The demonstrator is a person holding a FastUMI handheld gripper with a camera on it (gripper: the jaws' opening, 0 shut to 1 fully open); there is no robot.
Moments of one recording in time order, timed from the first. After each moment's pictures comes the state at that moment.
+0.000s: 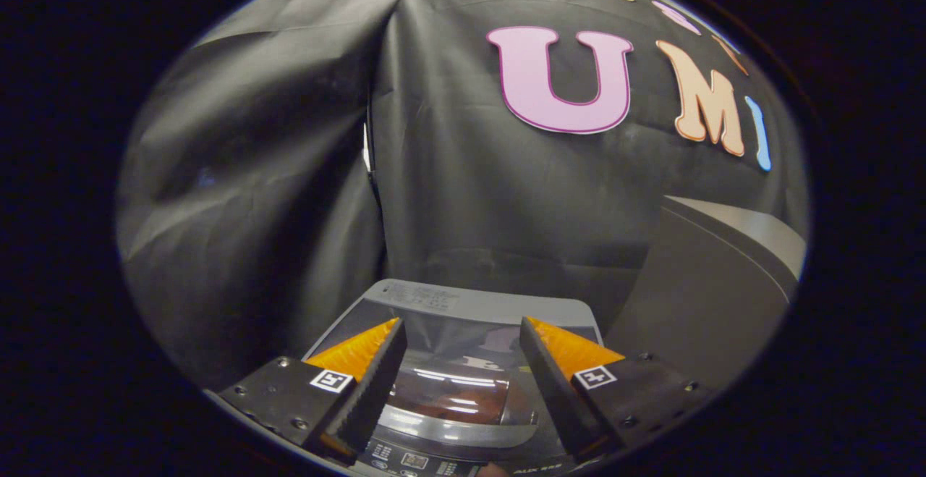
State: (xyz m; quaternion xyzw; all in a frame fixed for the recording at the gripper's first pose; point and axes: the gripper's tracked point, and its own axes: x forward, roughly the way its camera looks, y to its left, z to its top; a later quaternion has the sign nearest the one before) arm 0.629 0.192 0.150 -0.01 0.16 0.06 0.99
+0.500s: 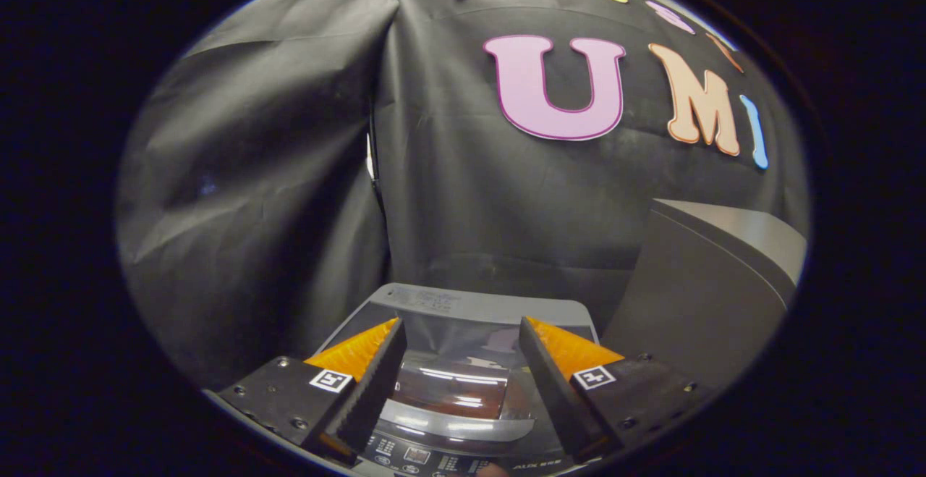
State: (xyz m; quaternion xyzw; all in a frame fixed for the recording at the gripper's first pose) arm 0.609 0.190 0.165 0.00 0.14 0.06 0.99
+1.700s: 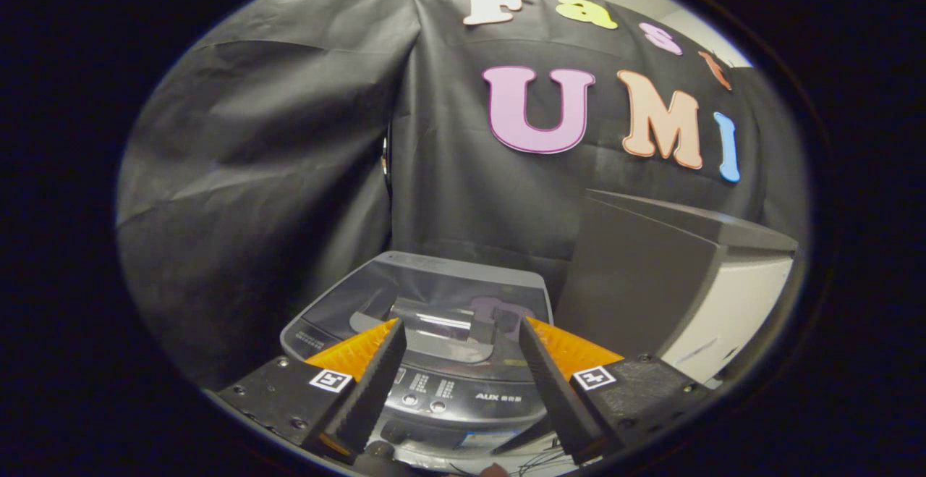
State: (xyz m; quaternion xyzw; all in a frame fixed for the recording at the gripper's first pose) arm 0.449 0.147 0.135 -0.03 0.10 0.05 0.99
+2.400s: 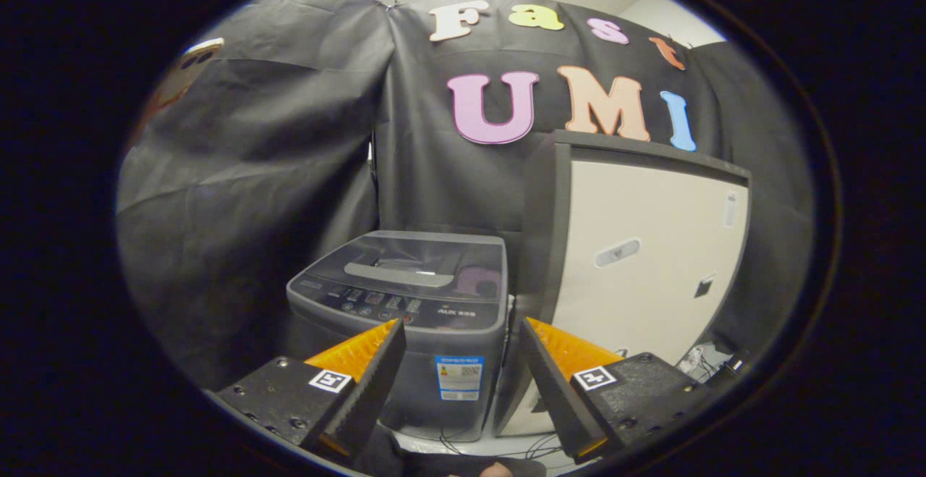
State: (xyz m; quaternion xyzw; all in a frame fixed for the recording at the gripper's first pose) arm 0.317 0.071 0.069 0.01 0.07 0.01 1.00
